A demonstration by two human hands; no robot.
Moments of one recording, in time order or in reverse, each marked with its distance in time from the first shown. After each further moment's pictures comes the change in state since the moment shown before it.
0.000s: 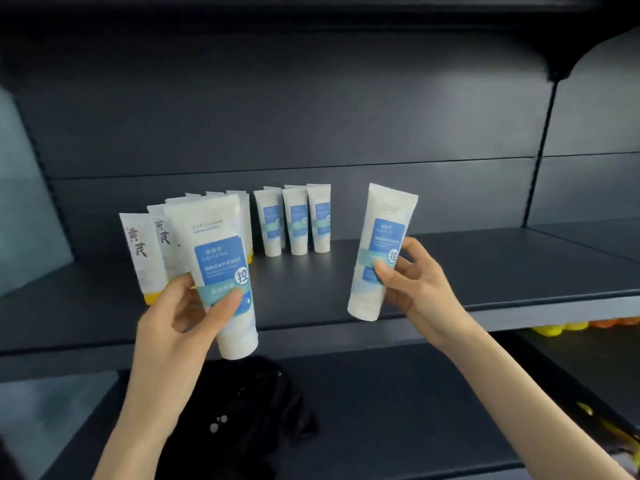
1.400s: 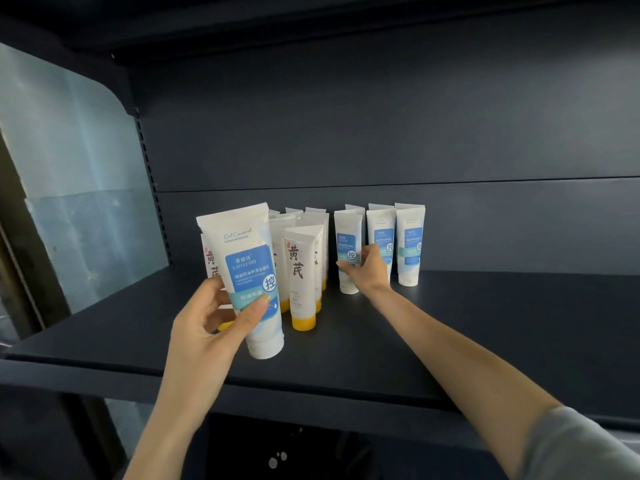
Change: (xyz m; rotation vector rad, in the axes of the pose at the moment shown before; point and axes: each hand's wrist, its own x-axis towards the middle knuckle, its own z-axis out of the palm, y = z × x) left_hand 0.069 -0.029 -0.033 0.182 0.143 0.020; right_hand 0.235 0.148 0.111 -0.566 0.107 0.112
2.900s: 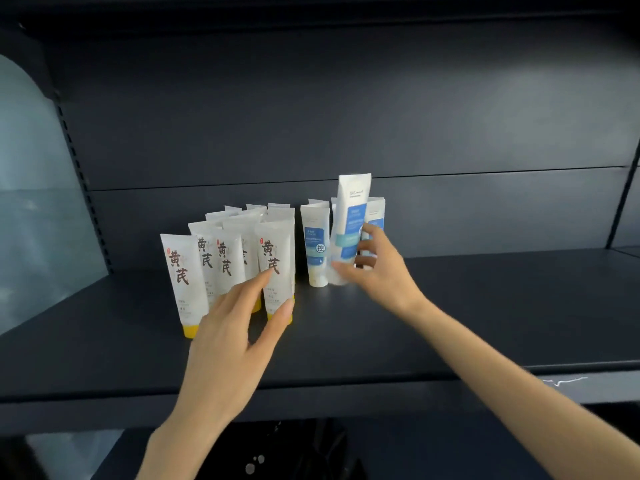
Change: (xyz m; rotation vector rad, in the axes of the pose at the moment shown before) left_hand 0.006 -0.025 0.013 0.497 -0.249 0.208; right_hand -0.099 -0.047 -0.074 0.121 -0.058 -0.215
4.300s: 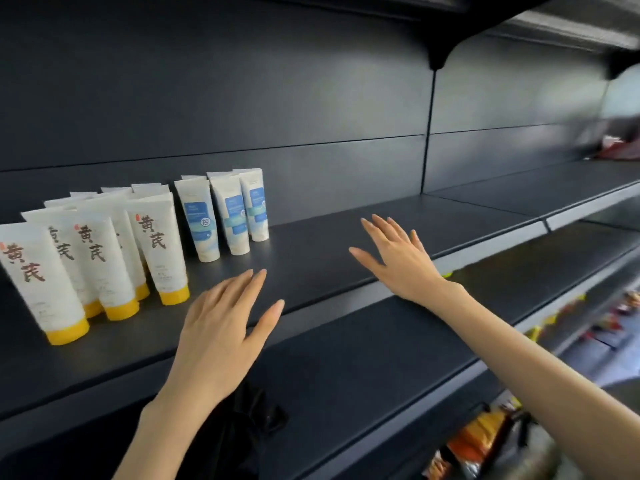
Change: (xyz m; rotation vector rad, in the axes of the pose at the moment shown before) left_hand -0.027 0.023 0.044 0.155 -0.400 0.312; right_hand -0.133 -0.007 -0.118 -1.189 0.132 0.255
